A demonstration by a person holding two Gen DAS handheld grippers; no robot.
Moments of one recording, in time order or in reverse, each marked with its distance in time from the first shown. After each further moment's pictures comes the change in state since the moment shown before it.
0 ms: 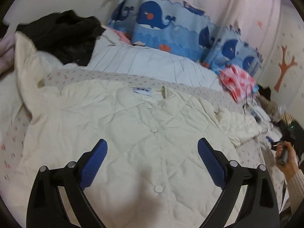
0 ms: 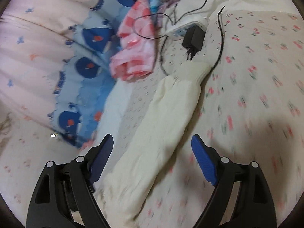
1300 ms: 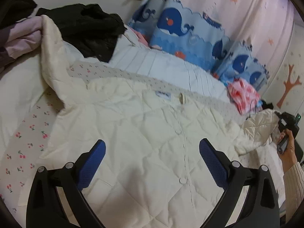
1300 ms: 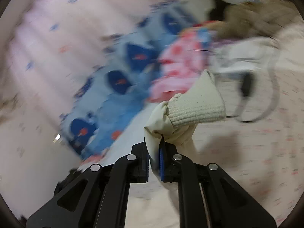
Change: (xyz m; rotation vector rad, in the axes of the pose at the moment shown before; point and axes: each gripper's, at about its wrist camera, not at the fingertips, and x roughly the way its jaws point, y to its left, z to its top) left arm 0.117 -0.221 -0.158 -0.111 -0.003 0.029; right arm -0.019 0.197 -0.061 -0.299 -0.223 0.166
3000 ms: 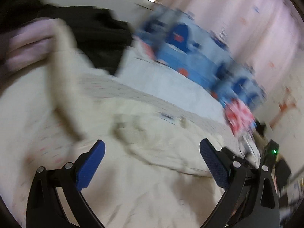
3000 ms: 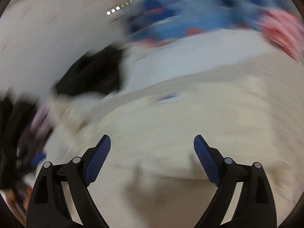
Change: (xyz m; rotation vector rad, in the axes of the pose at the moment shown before) left arm -0.001 0.000 0.037 -0.054 -0.010 -0.075; right arm 0.031 0.193 -0.271 -0.284 0.501 0.026
